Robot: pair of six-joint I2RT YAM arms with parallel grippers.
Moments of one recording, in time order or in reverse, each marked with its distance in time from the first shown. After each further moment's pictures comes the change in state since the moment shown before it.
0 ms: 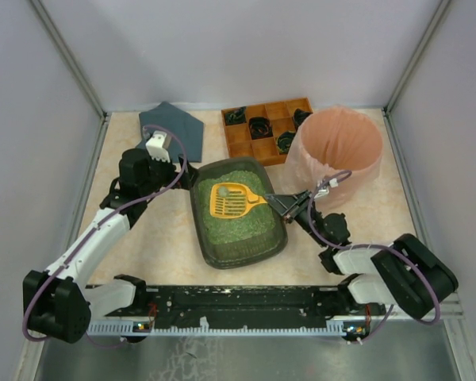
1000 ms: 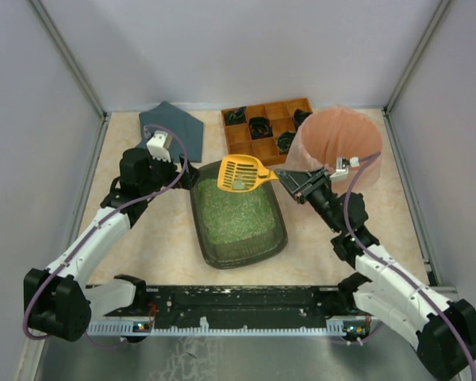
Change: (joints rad) left arm 0.000 0.013 0.002 0.006 0.015 0.003; right arm -0.055 -0.486 0.258 -0.752 0.060 -0.070
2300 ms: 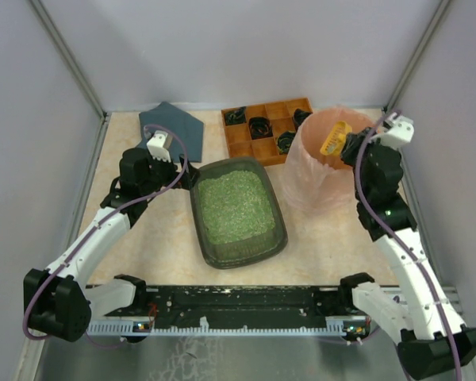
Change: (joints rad) left arm 0.000 -0.002 0.000 0.000 0.008 0.000; right arm -0.256 0.000 0.540 -0.718 0.539 -0.849
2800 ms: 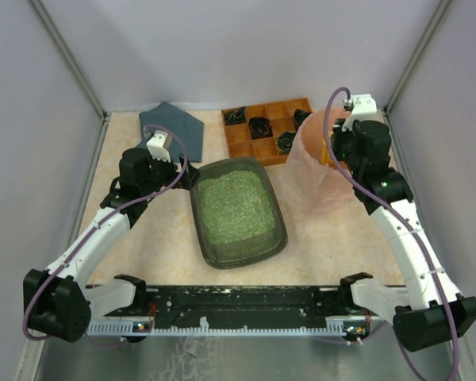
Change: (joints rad) left arm 0.000 -0.003 0.000 0.000 0.000 0.000; right arm 0.000 0.248 0.256 -0.275 -0.262 -0.390
